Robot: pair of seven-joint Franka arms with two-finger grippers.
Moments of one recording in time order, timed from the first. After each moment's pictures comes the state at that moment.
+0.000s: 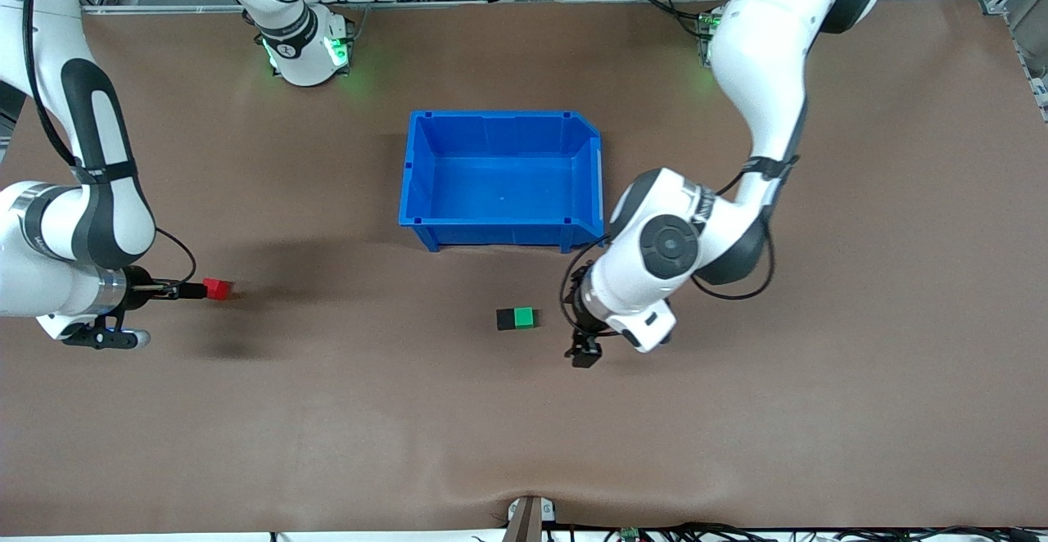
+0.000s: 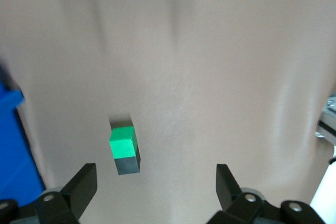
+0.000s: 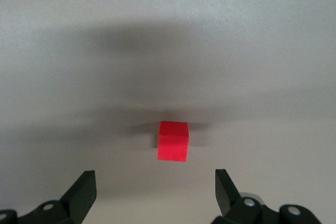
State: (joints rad) left arm -0.50 0.82 -0.04 -1.06 -0.18 2.04 -1.95; right arm -0.16 0.54 -0.03 -1.66 0.01 1.96 -0.12
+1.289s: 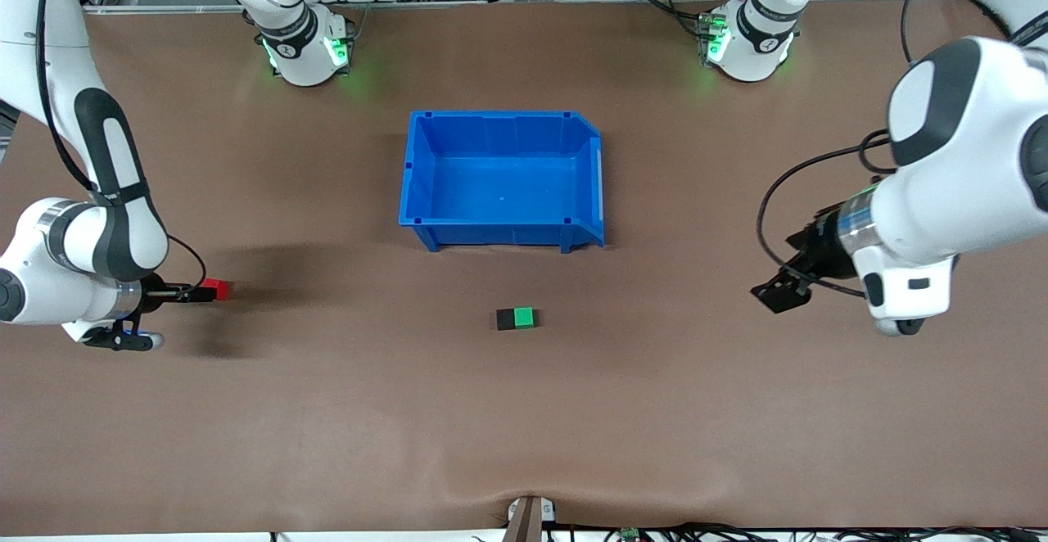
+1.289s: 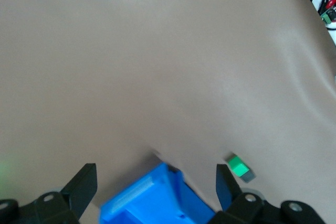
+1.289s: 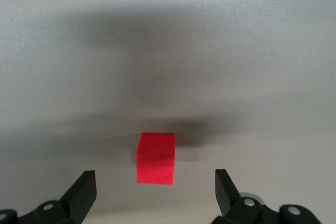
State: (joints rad) left arm -0.21 0.46 -0.03 -1.11 -0.09 1.50 -1.04; right arm -0.19 0.63 -0.03 -1.66 0.01 2.02 -0.12
